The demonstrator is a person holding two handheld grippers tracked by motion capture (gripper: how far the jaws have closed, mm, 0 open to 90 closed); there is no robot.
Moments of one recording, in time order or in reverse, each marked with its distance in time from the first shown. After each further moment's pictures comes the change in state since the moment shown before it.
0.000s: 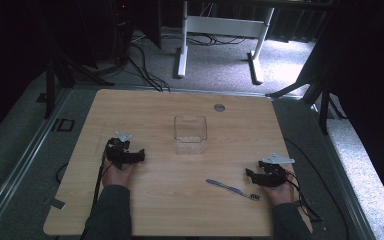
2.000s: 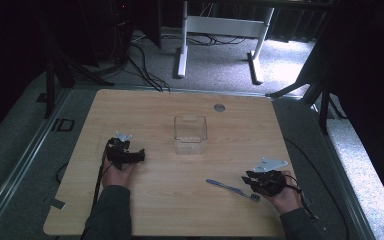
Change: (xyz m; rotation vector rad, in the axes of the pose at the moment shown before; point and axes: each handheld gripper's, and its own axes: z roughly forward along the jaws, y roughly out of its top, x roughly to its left) left arm 0.000 0.000 0.000 0.001 0.000 0.001; right arm 0.057 0.034 -0.054 0.112 0.132 -0.289
